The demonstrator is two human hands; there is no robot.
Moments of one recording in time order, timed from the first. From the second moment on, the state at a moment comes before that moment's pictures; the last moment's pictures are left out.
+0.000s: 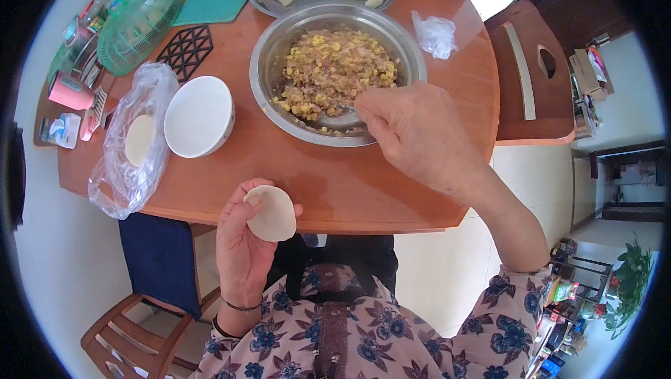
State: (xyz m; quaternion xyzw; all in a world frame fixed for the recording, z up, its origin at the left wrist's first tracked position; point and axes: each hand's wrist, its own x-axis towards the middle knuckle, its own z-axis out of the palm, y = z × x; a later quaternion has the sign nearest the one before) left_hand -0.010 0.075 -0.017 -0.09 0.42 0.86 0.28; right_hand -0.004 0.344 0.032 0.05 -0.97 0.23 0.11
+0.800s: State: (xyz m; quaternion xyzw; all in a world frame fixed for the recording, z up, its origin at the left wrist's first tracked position) left_hand -0.028 0.106 -0.005 -0.03 0.27 0.95 0.16; right_hand 0.024 0.402 0.036 -0.12 -0.86 0.49 0.07
